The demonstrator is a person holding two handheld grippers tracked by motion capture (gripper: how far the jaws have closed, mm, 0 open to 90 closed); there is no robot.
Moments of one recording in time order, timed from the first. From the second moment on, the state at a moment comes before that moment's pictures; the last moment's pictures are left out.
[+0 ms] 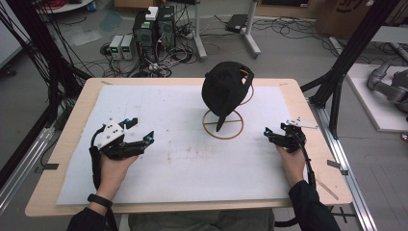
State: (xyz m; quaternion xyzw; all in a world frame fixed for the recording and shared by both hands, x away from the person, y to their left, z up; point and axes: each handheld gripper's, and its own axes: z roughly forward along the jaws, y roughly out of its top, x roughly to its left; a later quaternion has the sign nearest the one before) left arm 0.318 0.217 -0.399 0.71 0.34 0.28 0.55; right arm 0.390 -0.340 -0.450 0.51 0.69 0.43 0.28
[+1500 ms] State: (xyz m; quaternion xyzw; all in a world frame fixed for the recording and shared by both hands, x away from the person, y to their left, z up) left arm 0.327 0.245 -0.436 0.72 0.37 0.27 0.52; right arm 0.387 -0.338 -0.451 0.50 0.70 0.42 0.28
